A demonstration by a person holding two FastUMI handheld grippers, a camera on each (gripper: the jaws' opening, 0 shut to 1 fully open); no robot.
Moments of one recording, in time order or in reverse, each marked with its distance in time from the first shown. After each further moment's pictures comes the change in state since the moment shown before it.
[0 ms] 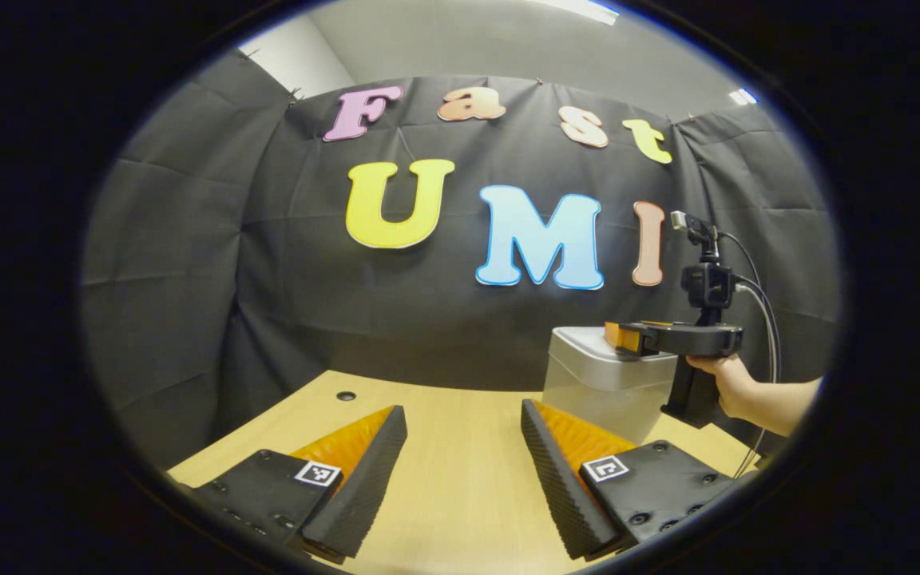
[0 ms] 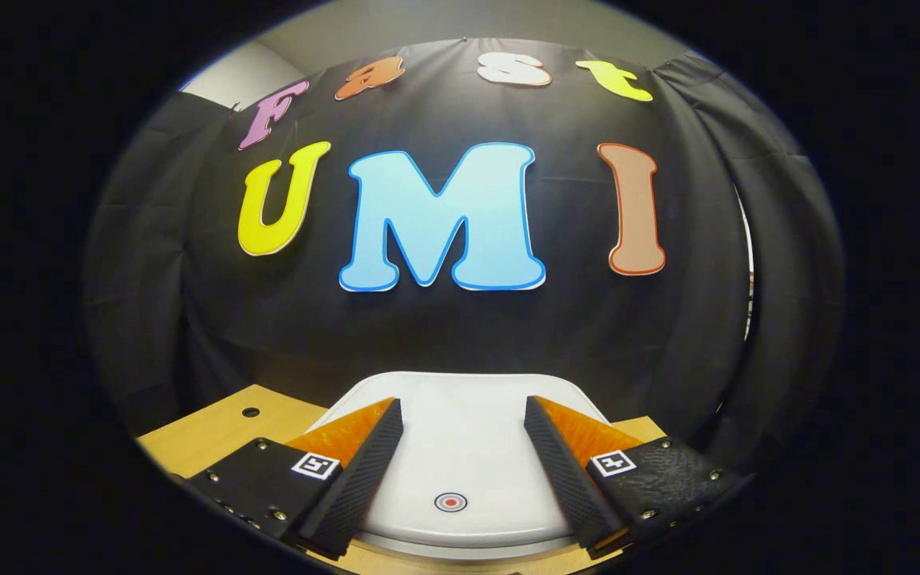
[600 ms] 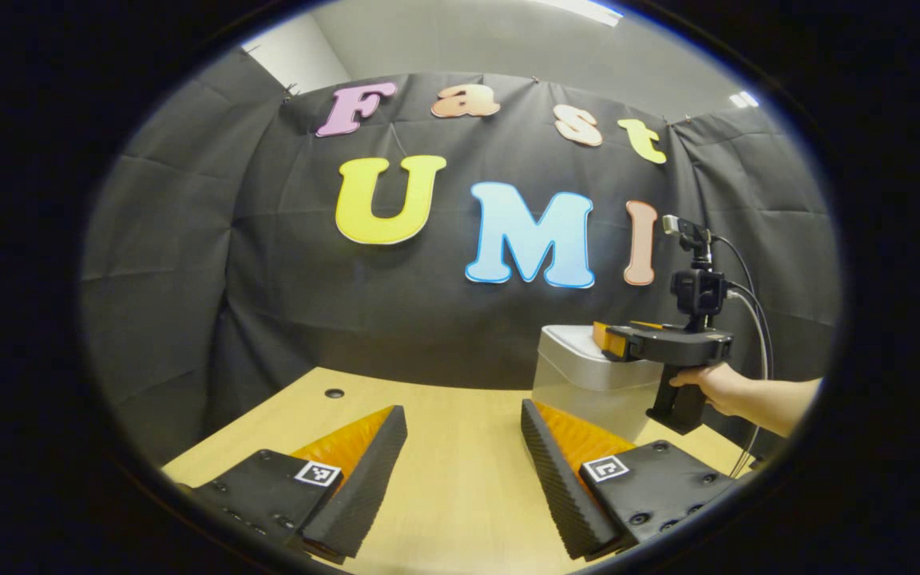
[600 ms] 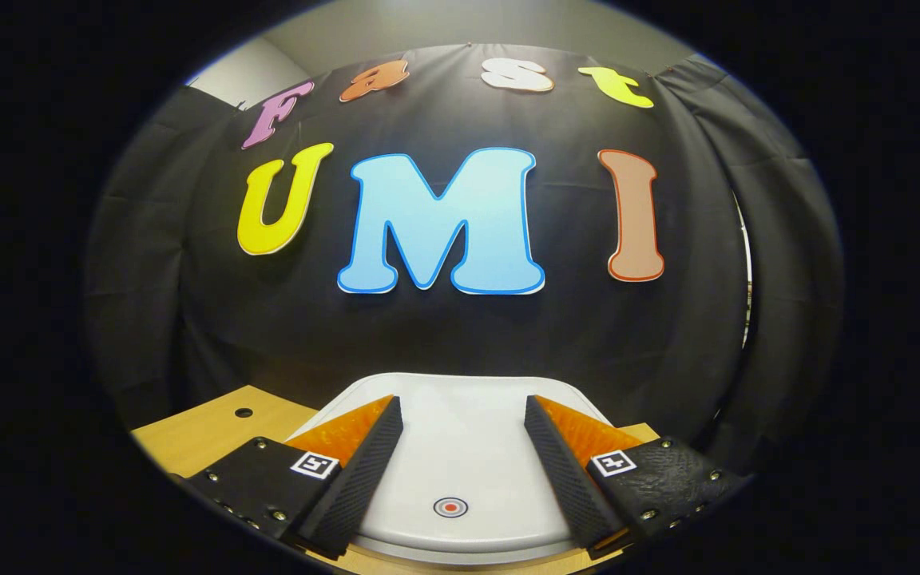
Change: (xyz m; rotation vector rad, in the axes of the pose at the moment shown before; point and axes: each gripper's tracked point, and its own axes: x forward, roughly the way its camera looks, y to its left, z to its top) left arm 0.006 -0.012 -0.004 -0.013 0.010 -0.034; right arm 0.005 -0.001 -0.007 -0.007 -0.019 -0.010
